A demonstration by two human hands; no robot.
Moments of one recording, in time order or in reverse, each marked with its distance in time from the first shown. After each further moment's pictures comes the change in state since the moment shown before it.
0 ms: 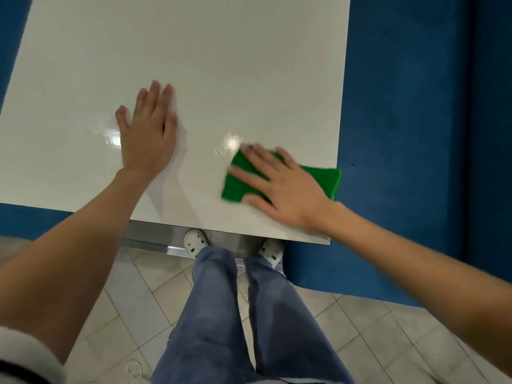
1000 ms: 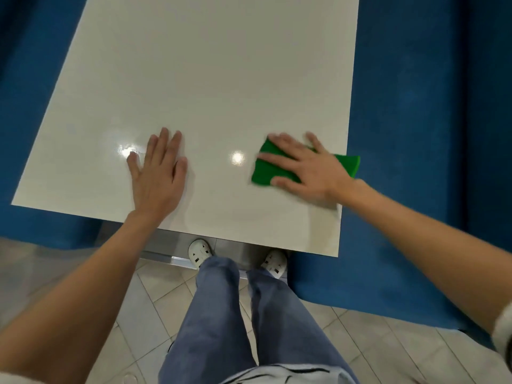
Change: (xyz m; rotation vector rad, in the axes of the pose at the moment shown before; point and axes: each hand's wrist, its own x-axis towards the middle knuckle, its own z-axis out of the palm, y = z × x) left_hand -0.053 -0.017 -0.011 -0.033 -0.080 -0.092; right_hand 0.022 0.051 -0.032 0.002 -0.039 0.053
